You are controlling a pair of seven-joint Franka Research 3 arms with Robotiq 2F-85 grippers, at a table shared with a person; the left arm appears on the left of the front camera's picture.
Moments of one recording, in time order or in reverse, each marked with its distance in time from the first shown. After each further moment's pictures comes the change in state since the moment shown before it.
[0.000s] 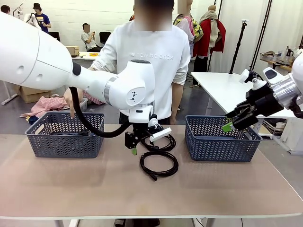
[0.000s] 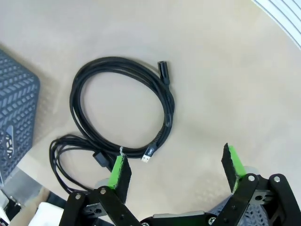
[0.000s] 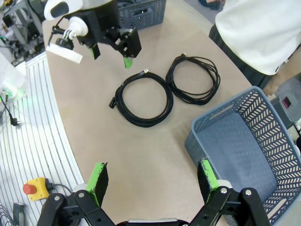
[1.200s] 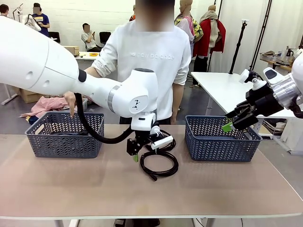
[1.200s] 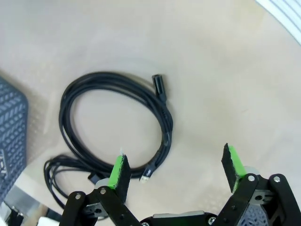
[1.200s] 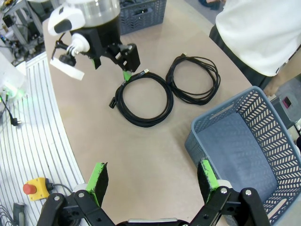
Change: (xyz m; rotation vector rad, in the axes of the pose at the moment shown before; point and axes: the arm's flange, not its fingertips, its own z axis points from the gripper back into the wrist) left arm 0.010 0.004 -0.036 -0.038 -0.005 -0.047; right arm 0.000 0.000 0.000 0.001 0.000 0.000
